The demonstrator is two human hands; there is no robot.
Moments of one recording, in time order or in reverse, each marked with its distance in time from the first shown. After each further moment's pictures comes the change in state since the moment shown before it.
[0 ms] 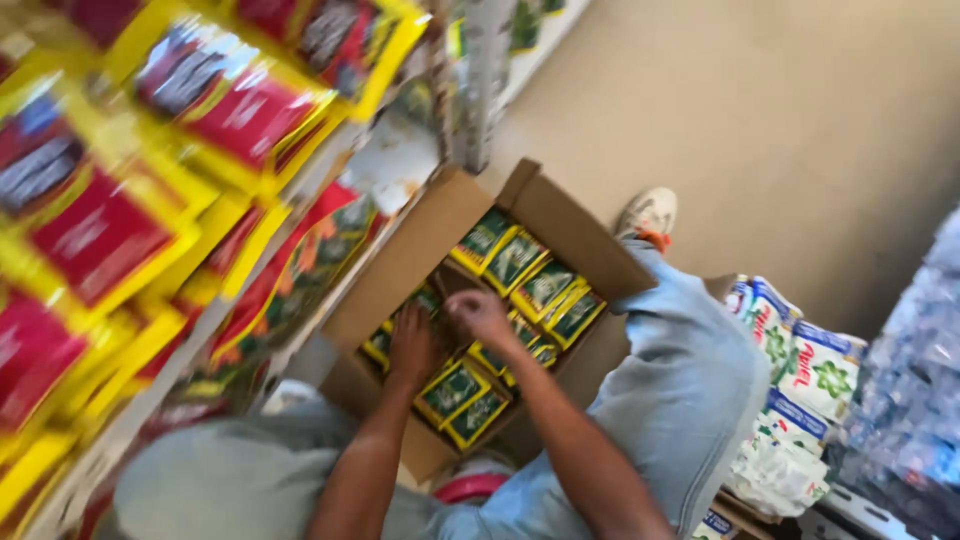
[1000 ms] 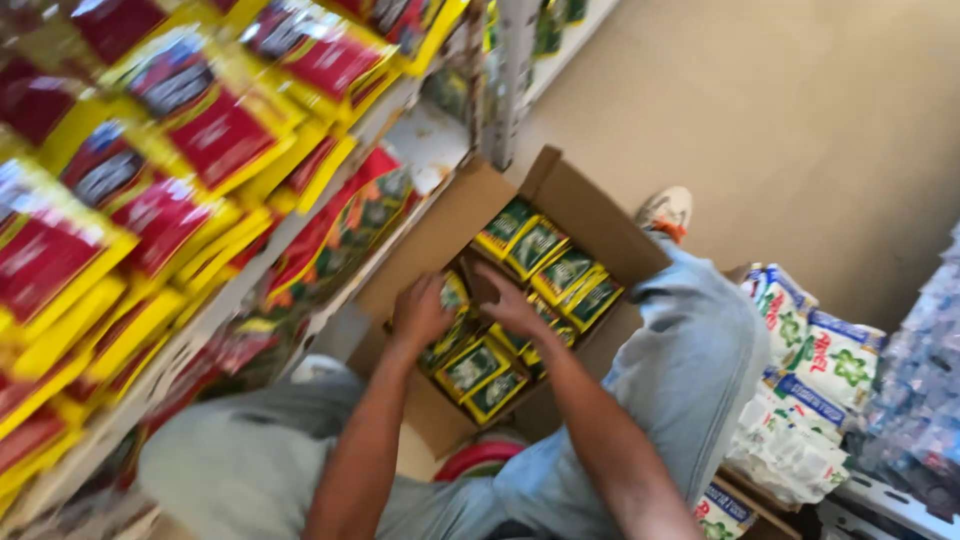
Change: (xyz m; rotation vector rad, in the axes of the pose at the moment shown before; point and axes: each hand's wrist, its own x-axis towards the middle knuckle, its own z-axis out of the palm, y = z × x) left_hand 0.004 0.035 -0.141 -0.161 0.054 -0.054; right_hand -0.029 -0.008 -0.017 -0.103 -0.215 -0.247
